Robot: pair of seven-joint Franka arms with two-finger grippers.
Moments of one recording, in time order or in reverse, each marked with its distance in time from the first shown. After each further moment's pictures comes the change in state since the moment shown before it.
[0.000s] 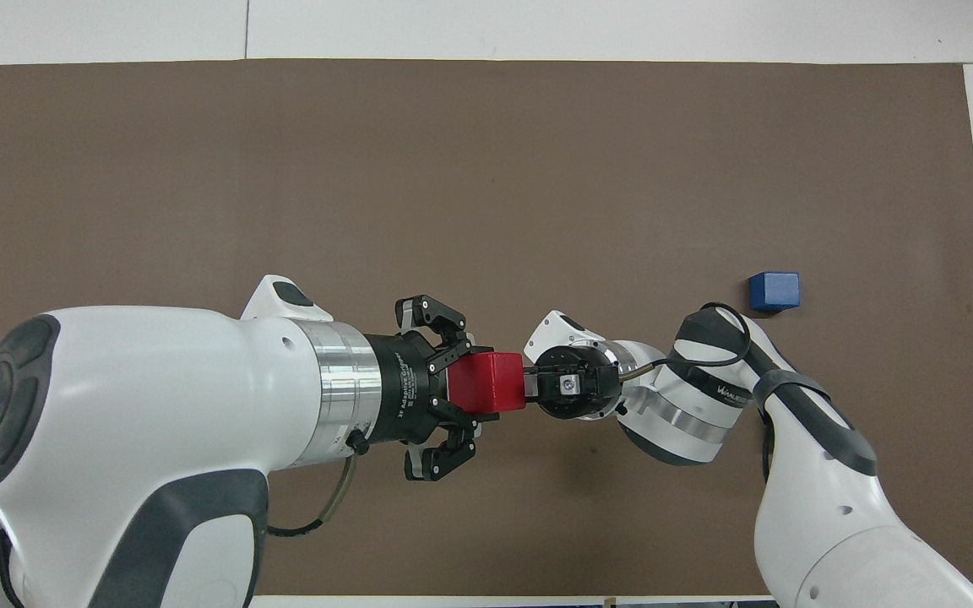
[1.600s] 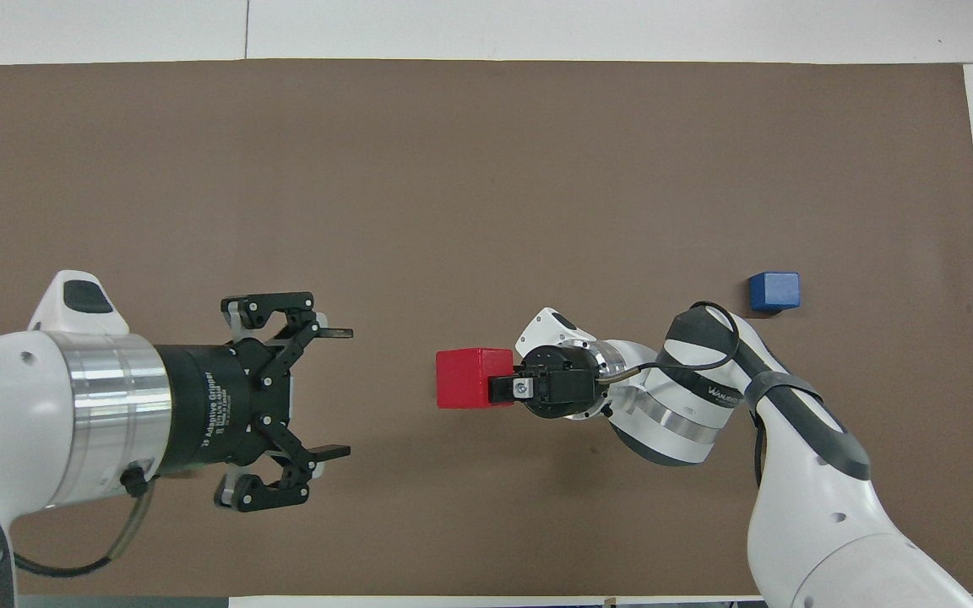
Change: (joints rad) left arm 0.192 -0.170 0.082 -0.008 0.044 -0.249 0.309; right arm 0.023 -0.010 0.000 0.022 0.005 0.070 -0.060
